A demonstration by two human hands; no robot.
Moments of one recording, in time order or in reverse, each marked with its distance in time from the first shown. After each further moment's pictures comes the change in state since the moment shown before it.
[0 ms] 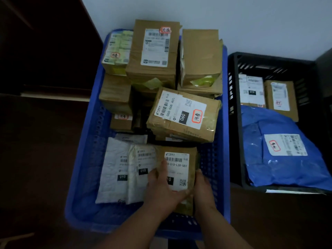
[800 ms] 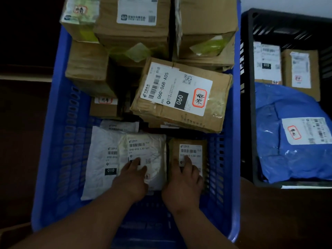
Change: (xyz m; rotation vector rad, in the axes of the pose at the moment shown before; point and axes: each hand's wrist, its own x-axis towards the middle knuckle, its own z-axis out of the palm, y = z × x) left_hand 0.078 -0.080 -0.025 0.804 -0.356 -0.094; right_hand 0.038 0.048 0.033 -1.260 0.011 -0.498
